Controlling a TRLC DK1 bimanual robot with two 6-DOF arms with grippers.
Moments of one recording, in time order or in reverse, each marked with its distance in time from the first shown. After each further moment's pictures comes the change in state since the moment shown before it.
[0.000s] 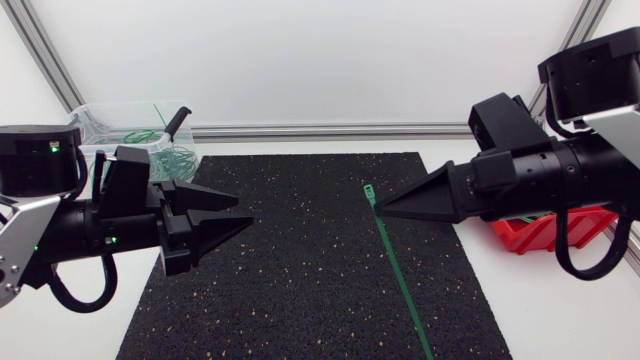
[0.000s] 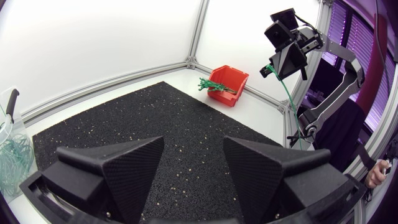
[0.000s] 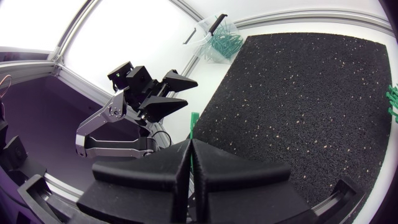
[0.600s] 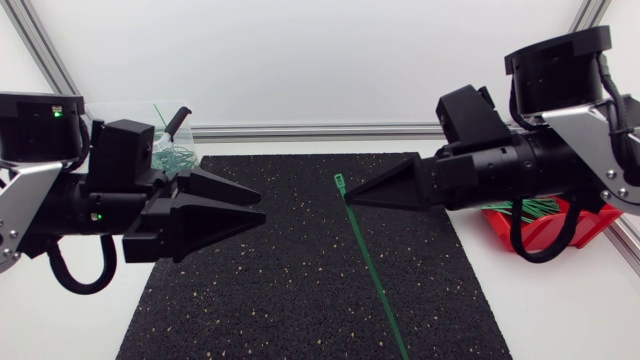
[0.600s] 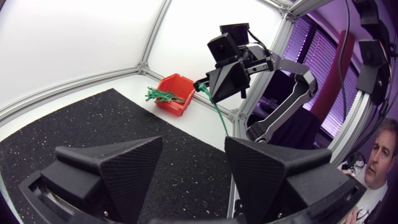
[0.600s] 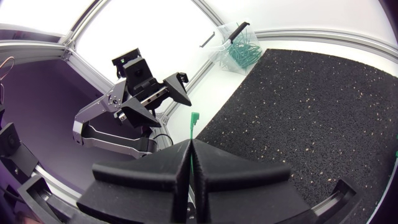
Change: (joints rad) left arm -0.014 0.070 0.124 -0.054 0.329 -0.091; right arm 0.078 0.093 -0.002 0.217 -0.005 -0.009
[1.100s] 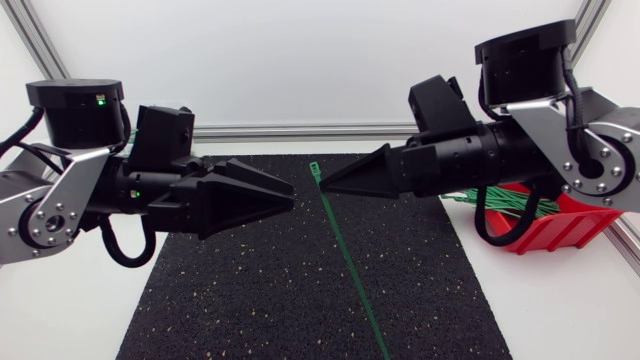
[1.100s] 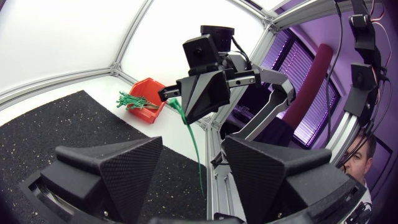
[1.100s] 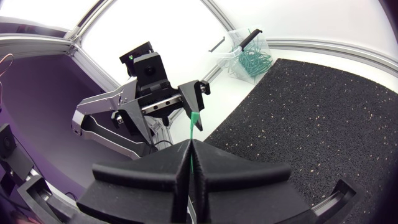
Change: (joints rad) left arm -0.073 0.172 0.038 0.303 0.119 -0.238; right arm 0.056 0.093 0.035 0.151 0.008 0.034
